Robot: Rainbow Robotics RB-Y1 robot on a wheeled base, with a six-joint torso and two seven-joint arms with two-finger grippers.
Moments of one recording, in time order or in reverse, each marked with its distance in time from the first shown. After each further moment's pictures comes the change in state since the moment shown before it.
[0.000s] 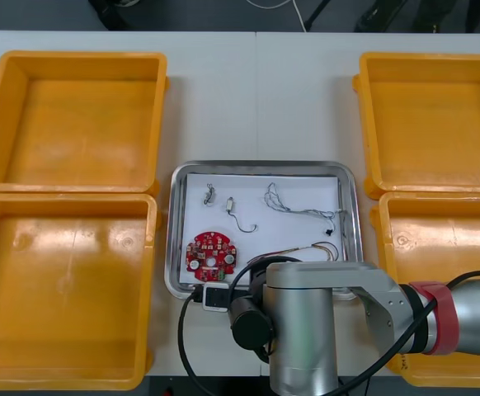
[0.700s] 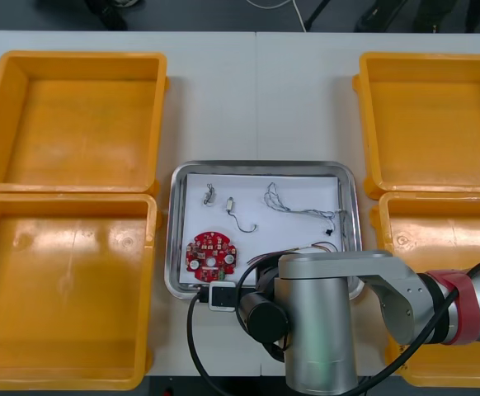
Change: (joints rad) right arm -0.040 -0.062 0.000 -0.071 -0.081 0.000 0.000; left arm 0.000 0.000 0.000 0.000 0.000 0.000 0.000
